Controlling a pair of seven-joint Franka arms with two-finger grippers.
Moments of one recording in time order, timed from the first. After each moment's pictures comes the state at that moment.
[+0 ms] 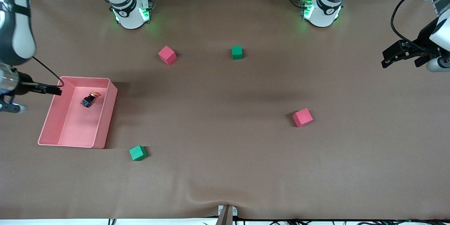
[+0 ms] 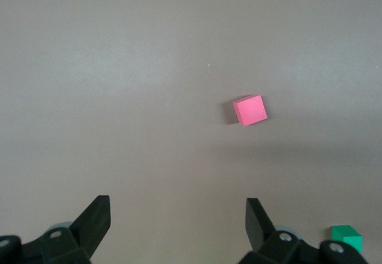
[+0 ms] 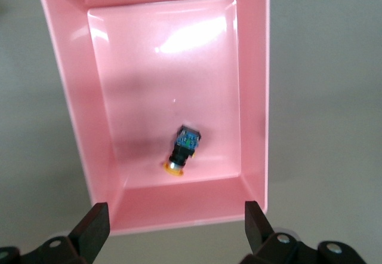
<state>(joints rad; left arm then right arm) -0.05 0.01 -0.03 -1.52 0.00 1.55 -0.11 -0.18 0.19 -0.04 -1.88 -0.09 1.93 -0.06</state>
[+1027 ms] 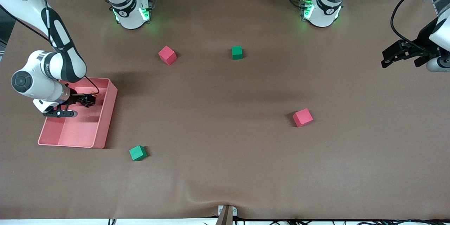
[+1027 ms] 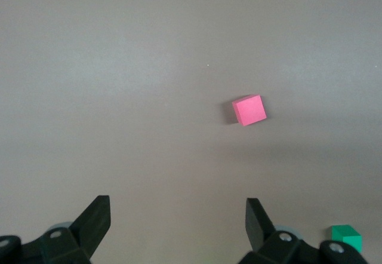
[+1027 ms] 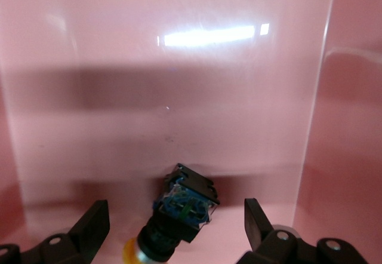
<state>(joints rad) -0.05 0.01 -0.03 -1.52 0.00 1.55 -0.11 -0.22 0.41 -0.05 -2.17 -0.10 2.45 -0.17</state>
